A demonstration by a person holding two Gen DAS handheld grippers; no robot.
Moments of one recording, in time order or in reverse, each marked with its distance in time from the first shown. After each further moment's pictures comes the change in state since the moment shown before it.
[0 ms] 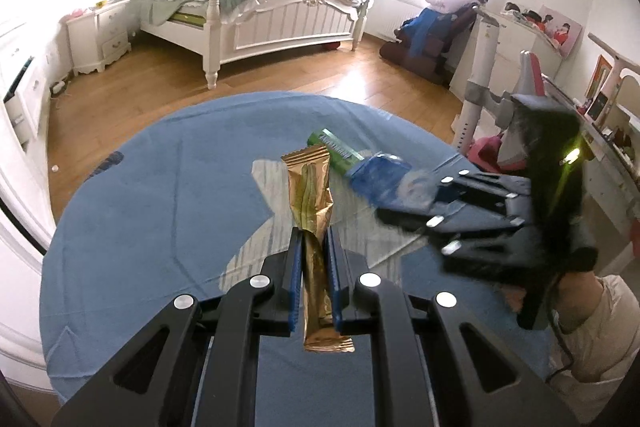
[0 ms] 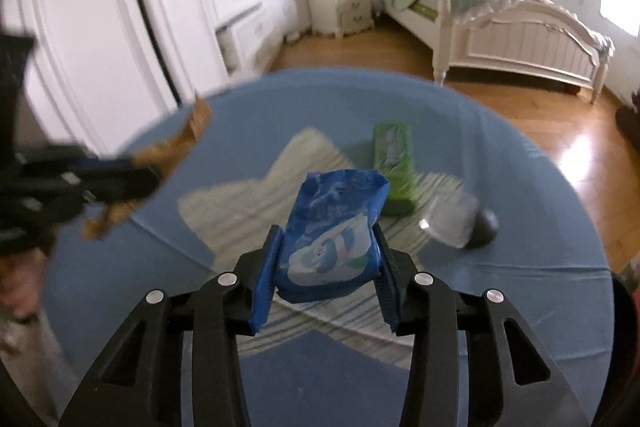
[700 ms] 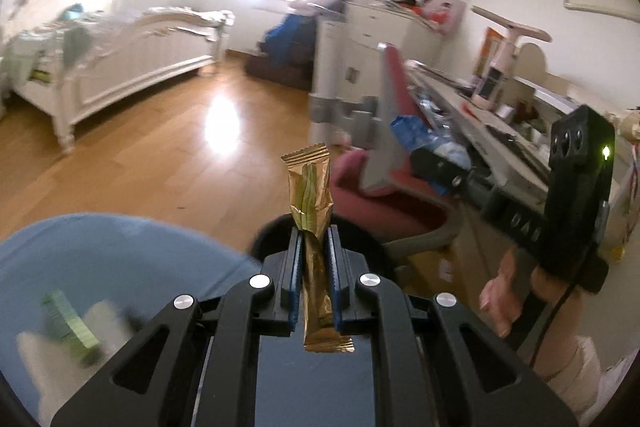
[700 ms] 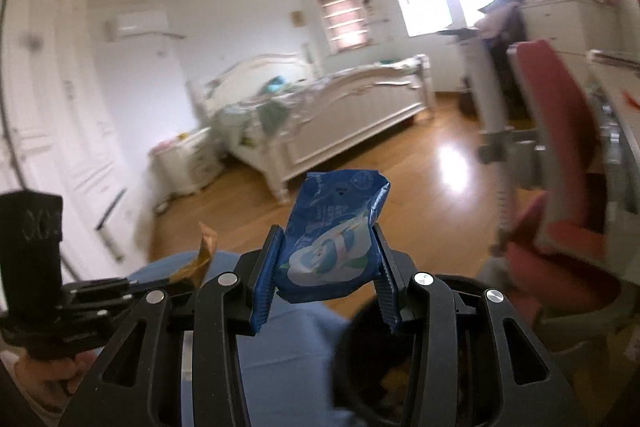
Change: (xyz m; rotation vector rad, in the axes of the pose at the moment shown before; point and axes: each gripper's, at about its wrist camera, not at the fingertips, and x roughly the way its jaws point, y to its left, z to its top) left arm 0.089 -0.230 0.098 0.235 -0.041 -0.427; right arm -0.235 -0.184 -0.066 0.413 -0.445 -0.465
